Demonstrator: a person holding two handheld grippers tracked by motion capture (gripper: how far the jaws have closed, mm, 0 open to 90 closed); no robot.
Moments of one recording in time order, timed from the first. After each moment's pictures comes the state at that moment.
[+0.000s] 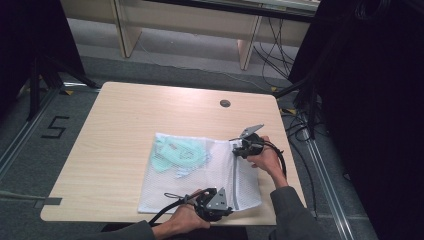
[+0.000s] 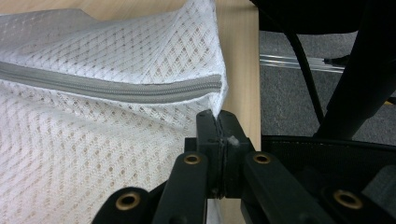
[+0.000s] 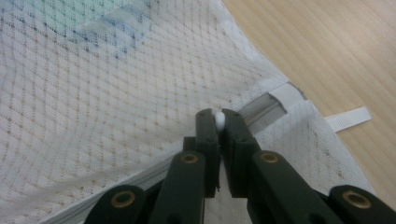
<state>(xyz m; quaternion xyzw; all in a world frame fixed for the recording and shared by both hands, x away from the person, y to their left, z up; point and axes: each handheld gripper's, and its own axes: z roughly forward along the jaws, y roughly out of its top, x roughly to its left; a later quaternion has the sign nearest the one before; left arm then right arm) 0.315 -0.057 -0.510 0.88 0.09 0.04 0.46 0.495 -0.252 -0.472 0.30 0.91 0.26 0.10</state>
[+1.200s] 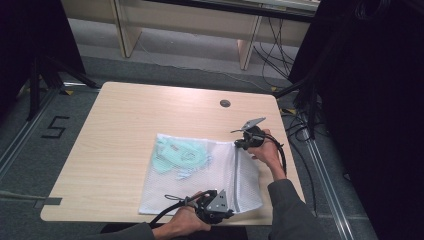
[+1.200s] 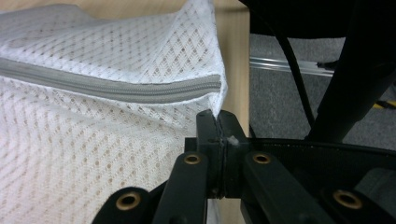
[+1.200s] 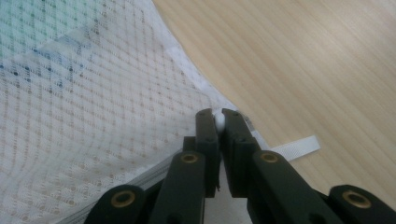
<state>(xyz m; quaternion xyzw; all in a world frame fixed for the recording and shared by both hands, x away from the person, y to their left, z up) 0.310 -0.058 -0.511 0.88 0.09 0.03 0.46 0.525 -0.257 -0.473 0.30 0.90 0.28 0.13</state>
